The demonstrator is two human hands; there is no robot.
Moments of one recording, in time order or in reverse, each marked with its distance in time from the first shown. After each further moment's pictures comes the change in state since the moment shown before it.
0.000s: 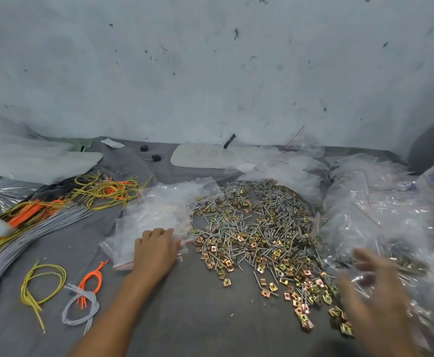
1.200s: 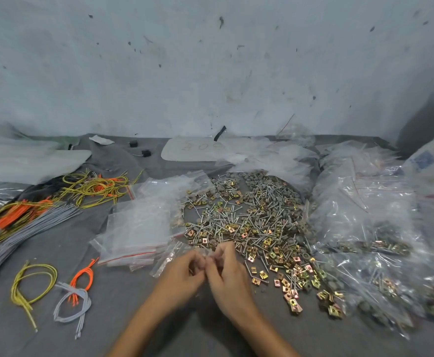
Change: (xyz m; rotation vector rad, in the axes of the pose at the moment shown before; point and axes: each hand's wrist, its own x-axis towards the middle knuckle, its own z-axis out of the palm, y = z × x) left_hand -0.076 0.061 -0.007 -0.846 -0.218 0.149; right_hand -0.047 -0.060 0.173 0.262 -0.417 0.068
